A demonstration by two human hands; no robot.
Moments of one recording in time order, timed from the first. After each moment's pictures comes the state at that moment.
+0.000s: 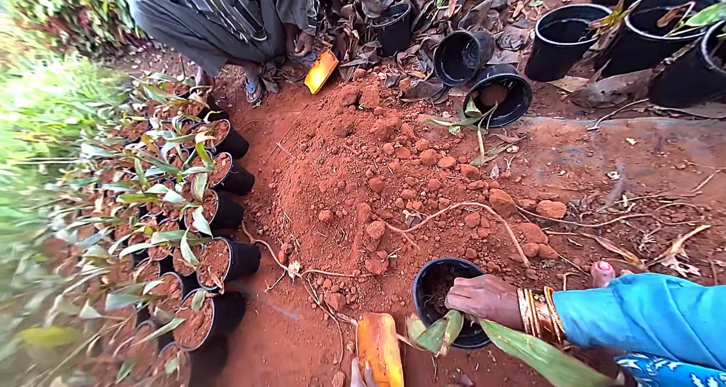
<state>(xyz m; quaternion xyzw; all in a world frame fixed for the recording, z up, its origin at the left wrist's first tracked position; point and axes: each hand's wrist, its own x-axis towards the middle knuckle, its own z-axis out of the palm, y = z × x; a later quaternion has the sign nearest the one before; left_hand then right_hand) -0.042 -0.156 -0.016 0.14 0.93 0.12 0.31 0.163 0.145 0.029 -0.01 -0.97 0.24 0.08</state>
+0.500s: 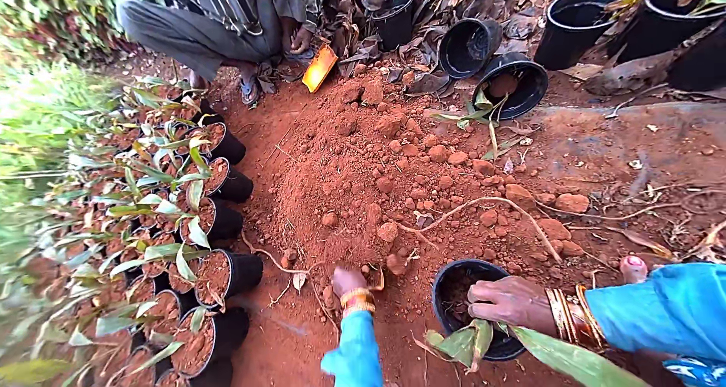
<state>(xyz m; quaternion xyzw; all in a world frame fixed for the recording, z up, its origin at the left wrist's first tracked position) -0.154 0.070 0.011 0.12 0.95 0.07 0.28 0.164 0.148 0.025 -0.01 -0.96 0.24 0.12</state>
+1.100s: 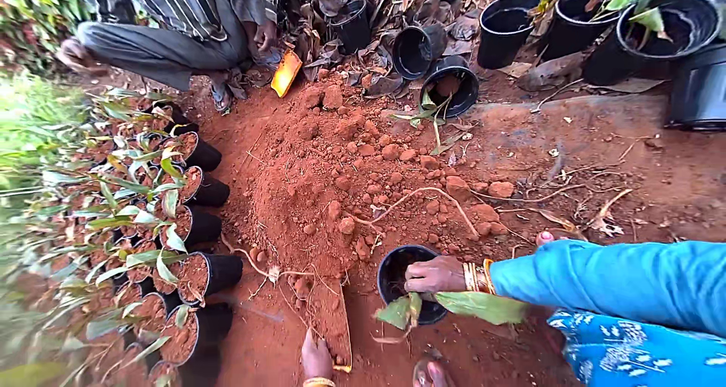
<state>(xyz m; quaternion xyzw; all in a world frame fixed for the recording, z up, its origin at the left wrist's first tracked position) -0.112 -0.116 0.010 0.19 0.93 0.14 0.28 0.163 0.151 0.033 0.00 -0.93 0.34 0.14</state>
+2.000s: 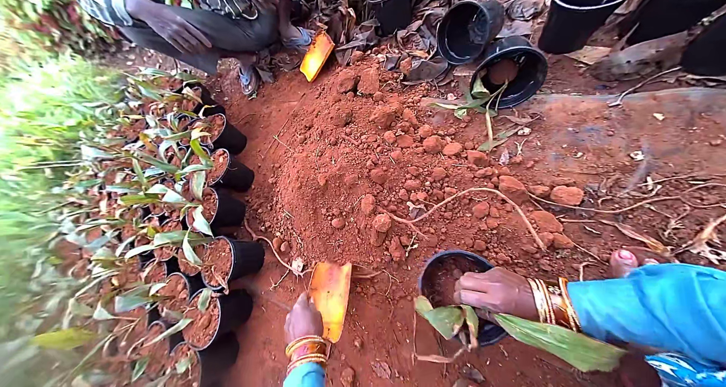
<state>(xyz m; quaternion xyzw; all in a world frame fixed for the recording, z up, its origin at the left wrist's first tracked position) -0.187 -0.024 0.082 0.18 0.94 -0.12 0.27 0.165 0.148 0.003 0.01 -0.94 0.27 0.22</state>
